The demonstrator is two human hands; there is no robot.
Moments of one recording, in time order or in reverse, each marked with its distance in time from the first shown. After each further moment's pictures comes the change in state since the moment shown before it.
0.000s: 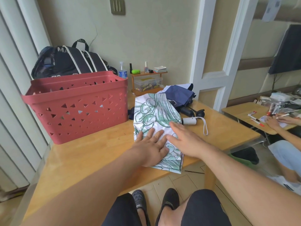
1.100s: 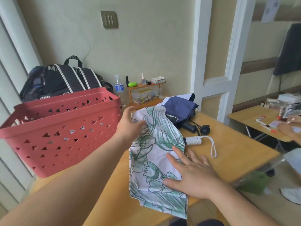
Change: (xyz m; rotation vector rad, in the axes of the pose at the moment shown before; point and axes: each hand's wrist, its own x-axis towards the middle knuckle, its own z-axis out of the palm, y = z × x) left_hand 0.070 -0.073 -0.091 -1.164 0.685 -0.341; right_hand 0.001 0.014 0.014 -0.229 -0.214 0.090
